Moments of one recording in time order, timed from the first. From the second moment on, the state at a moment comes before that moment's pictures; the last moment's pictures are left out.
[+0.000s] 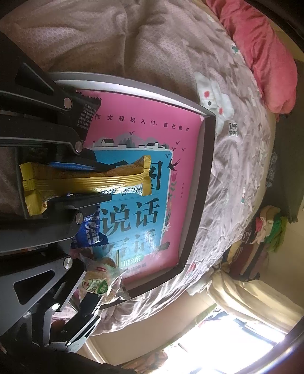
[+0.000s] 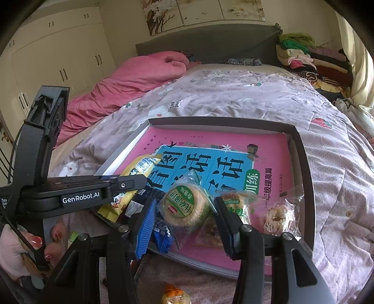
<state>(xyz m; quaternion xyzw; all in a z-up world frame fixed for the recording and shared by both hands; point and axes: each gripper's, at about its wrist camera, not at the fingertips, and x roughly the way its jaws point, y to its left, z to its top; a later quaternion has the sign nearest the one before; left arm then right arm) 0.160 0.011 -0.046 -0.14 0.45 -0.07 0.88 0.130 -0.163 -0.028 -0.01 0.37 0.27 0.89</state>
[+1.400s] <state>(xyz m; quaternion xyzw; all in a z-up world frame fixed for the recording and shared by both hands) 0.151 0.022 -0.030 -0.14 0.44 -0.06 0.89 0.123 -0.177 -0.017 0.01 0.36 0.27 0.90</state>
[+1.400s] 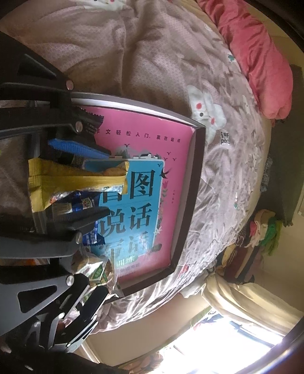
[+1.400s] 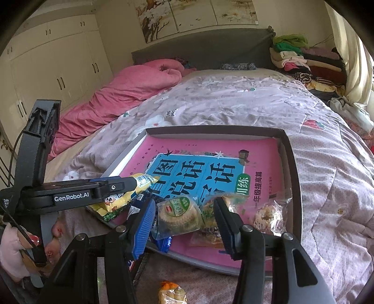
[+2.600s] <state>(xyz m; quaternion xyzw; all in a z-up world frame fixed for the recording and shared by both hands) 0.111 0.014 0.009 -0.12 0.42 -0.06 0.90 0.097 -0.213 0.014 0.04 0.31 0.27 0.91</state>
